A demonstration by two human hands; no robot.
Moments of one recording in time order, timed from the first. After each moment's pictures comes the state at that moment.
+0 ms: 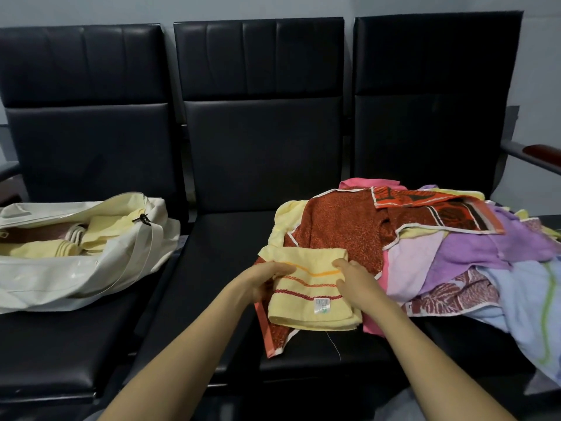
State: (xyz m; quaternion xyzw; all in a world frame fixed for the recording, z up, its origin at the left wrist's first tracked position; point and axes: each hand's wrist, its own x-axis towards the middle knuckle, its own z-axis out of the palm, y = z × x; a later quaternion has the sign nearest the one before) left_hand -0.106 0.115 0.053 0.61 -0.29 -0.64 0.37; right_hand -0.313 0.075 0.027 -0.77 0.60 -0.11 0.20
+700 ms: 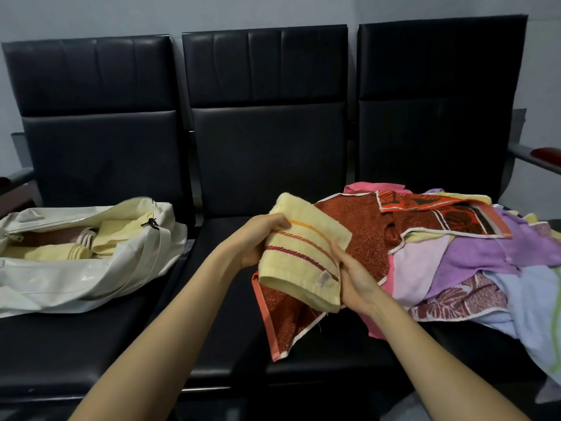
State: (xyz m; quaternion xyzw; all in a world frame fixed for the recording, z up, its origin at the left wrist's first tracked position) left_hand -0.096 0.123 0.152 0.55 -0.40 -0.60 0.42; right_hand -0.291 0.089 0.057 -0.34 0.31 -0.38 0.81
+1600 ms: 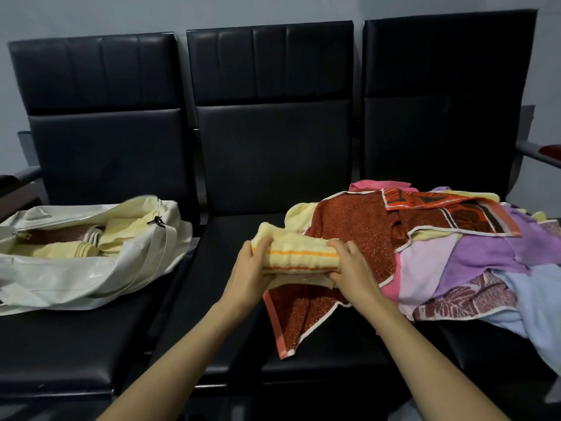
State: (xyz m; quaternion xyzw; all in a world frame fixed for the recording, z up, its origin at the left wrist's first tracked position) left_hand -0.074 0.159 0.060 0.66 -0.68 -0.05 0.31; right_hand -0.284 0.092 0.053 -0.80 0.51 -0.28 0.14
